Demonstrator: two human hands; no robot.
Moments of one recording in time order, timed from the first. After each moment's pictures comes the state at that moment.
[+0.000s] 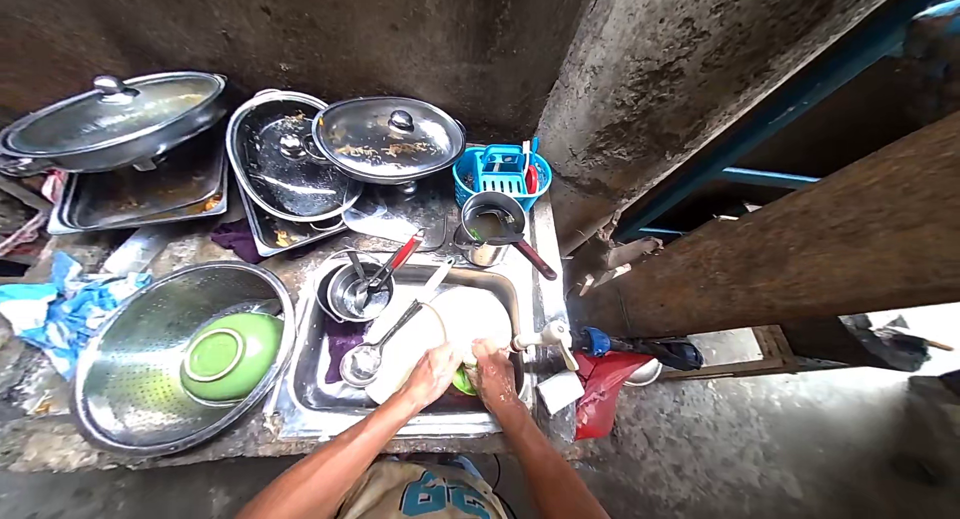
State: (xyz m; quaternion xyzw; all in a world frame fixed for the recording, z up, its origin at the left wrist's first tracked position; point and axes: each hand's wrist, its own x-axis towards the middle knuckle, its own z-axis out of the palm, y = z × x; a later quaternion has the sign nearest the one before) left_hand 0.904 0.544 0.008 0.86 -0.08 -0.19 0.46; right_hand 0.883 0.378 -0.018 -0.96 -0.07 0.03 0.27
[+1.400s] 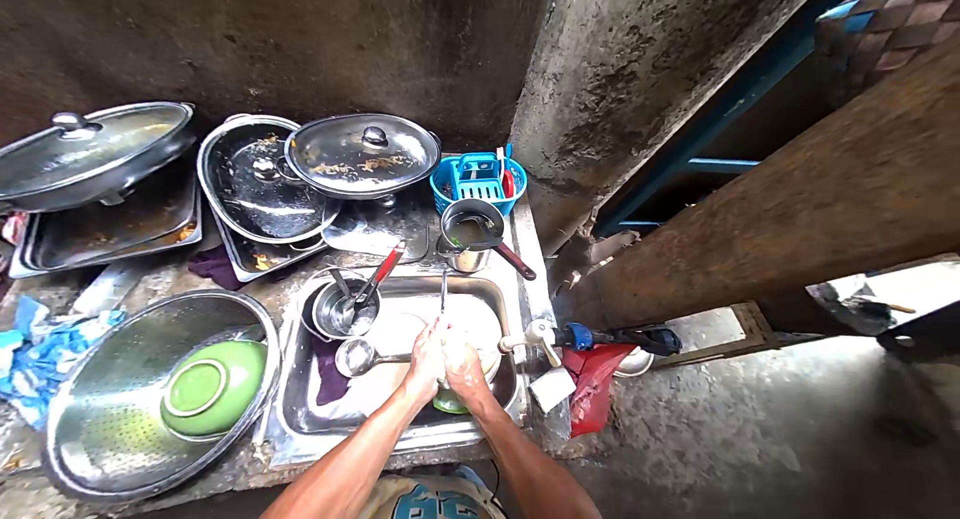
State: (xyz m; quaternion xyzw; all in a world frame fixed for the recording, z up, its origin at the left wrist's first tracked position) left_hand 0.929 0.512 0.025 0.59 0.14 -0.12 0.78; right_hand 0.902 0.427 0.023 -0.80 0.08 0.05 0.60
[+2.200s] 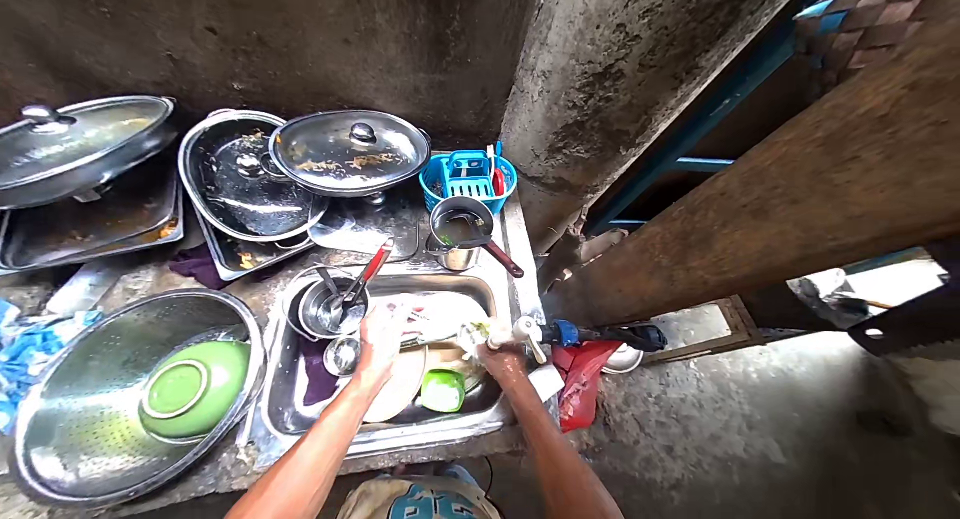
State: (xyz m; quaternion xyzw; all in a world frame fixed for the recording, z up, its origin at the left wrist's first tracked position) left_hand 0.954 0.552 0.054 0.61 0.12 0.00 0.79; right_hand 0.910 0.349 0.076 -0.91 0.17 0.24 0.29
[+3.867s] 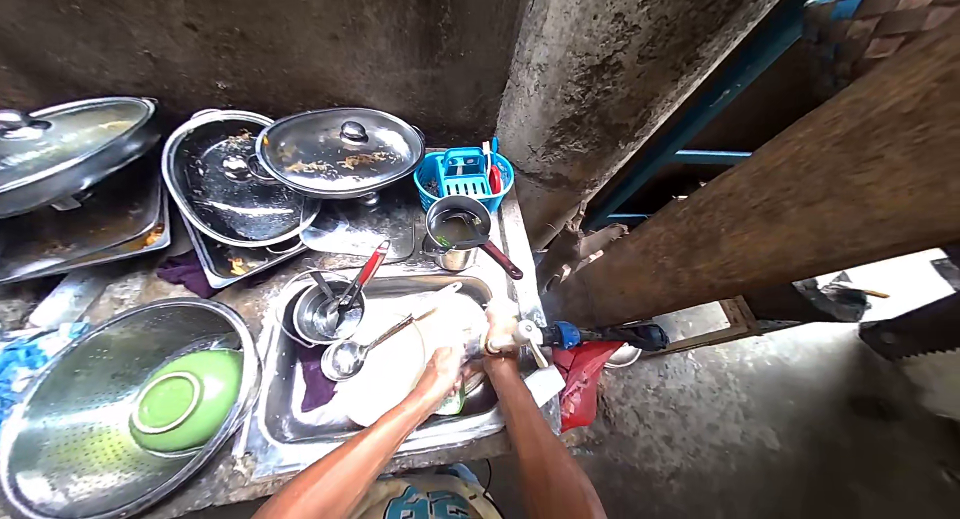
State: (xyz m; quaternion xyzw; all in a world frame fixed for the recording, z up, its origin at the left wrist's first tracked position) left_hand 0.916 0.486 0.021 0.68 0.10 -0.36 0.63; right_hand 0.932 0.361 0.009 -0.58 0.36 -0.04 0.72
